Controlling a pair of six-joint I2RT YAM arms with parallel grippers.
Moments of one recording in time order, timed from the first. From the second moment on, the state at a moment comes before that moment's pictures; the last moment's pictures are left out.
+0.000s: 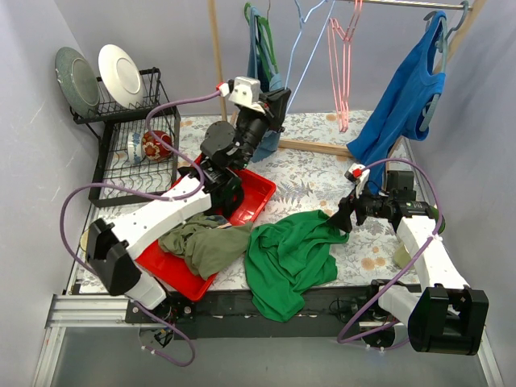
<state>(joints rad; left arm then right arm) -0.84 1.54 1.44 0.57 -0.24 -0.12 -0.02 1.06 0.72 -0.57 -0.91 -0.52</state>
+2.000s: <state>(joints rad) -0.84 0.70 0.73 -0.07 0.62 -0.48 0.30 1.03 1.19 -1.16 -1.15 -0.85</state>
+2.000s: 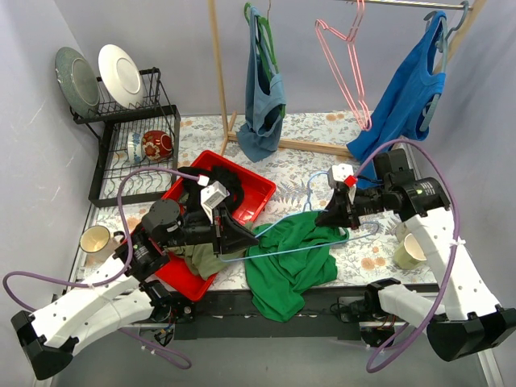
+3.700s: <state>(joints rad) -1.25 1.44 0.68 0.05 -0.38 -1.23 0.16 0.72 1.07 -1.07 -0.52 -0.73</state>
